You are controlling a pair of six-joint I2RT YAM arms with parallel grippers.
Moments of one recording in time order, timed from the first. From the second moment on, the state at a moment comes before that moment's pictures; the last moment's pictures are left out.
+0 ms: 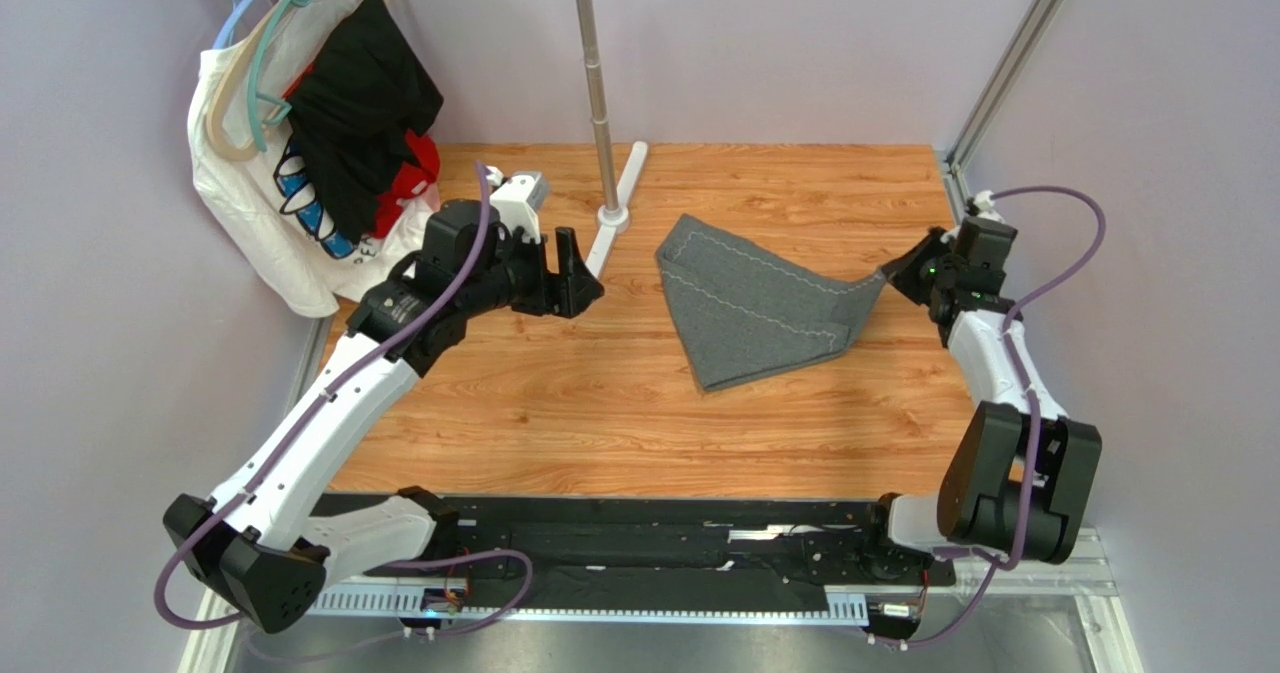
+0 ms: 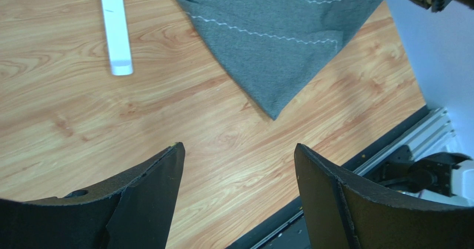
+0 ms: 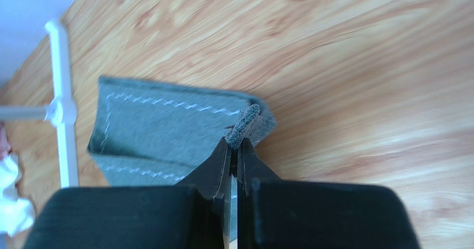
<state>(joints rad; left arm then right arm) -0.52 1.11 1.19 -0.58 0.18 -0.39 -0.29 1.38 0.89 -0.11 -0.24 0.48</state>
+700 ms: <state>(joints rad) -0.39 1.12 1.09 -0.66 0.20 -0.20 0.31 1.27 0.73 -0.15 -0.14 0.50</state>
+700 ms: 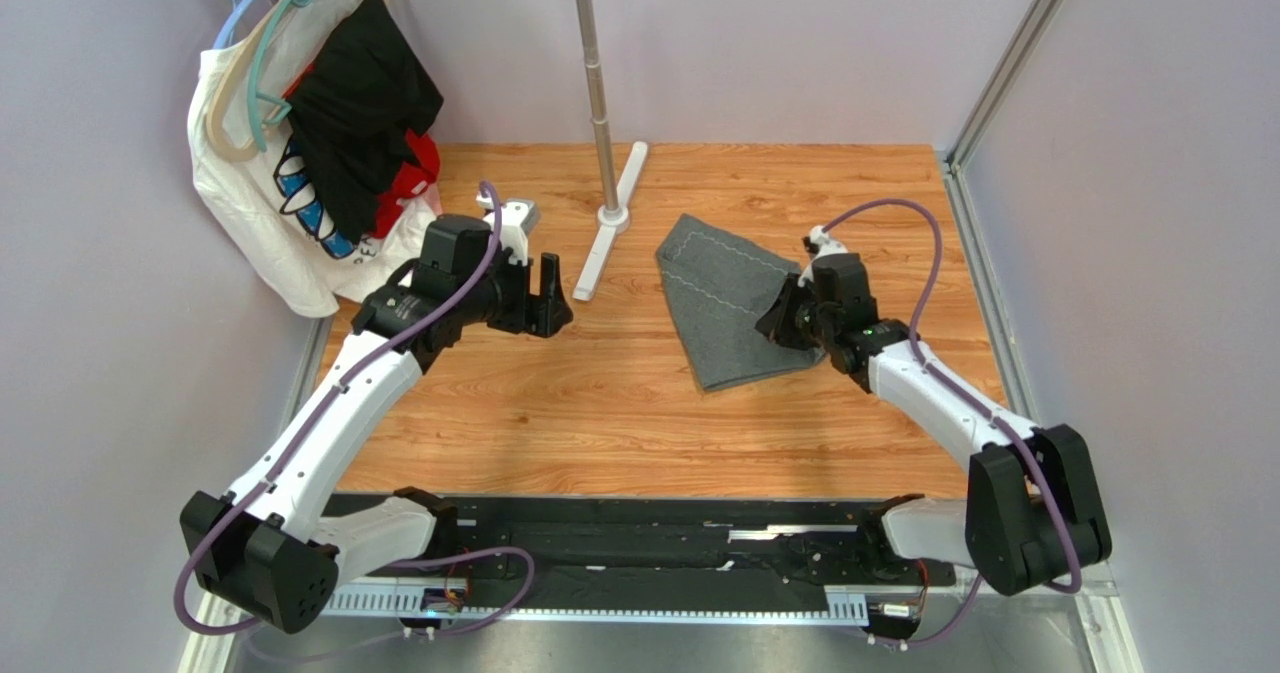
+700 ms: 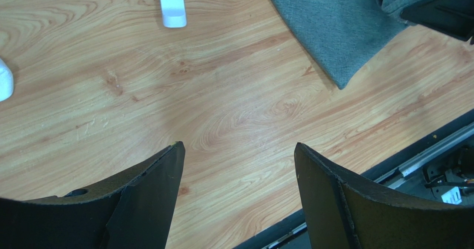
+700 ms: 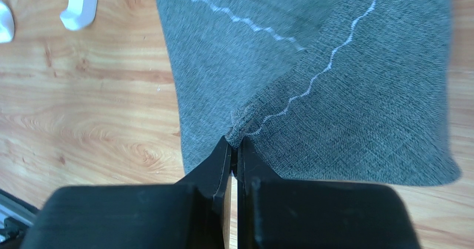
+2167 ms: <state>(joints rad) -0.35 1.11 1.04 -0.62 0.20 -0.19 0.63 1.39 0.62 0.08 0.01 0.56</state>
